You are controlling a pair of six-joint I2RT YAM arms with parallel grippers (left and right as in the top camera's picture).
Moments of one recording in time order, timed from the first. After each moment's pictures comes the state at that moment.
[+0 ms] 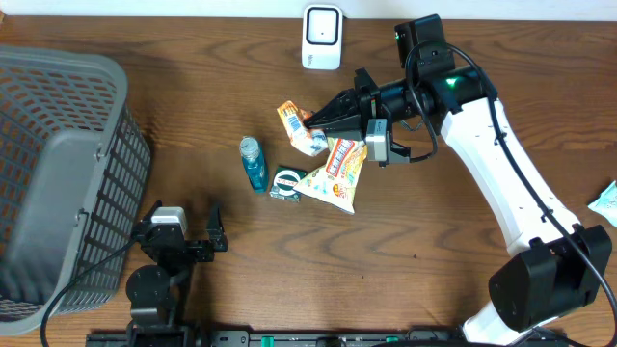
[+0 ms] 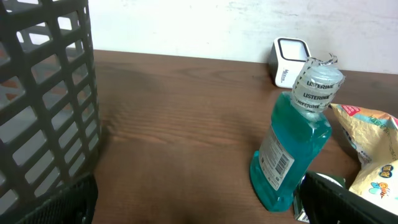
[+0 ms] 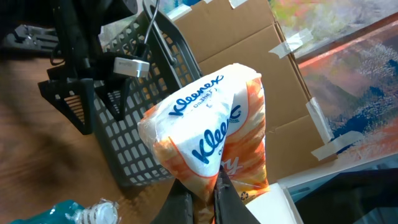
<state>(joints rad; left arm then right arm) 0.02 0.03 0.07 -0.24 0.07 -0.09 0.34 1.78 1.65 -0.82 -1.53 -2.04</state>
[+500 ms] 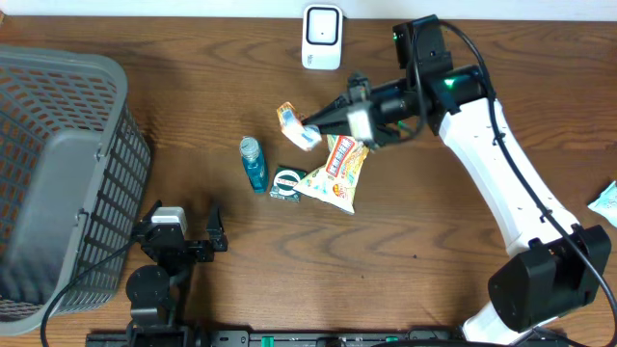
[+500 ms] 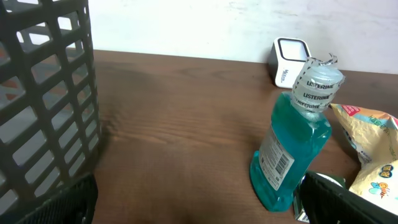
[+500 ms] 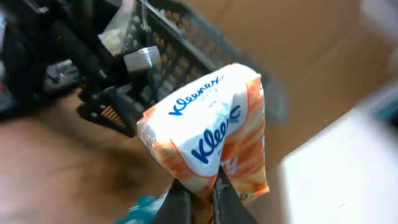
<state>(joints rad) 0.02 0.03 0.07 -0.24 0.07 -0.09 0.35 1.78 1.65 -0.82 -1.36 -1.51</state>
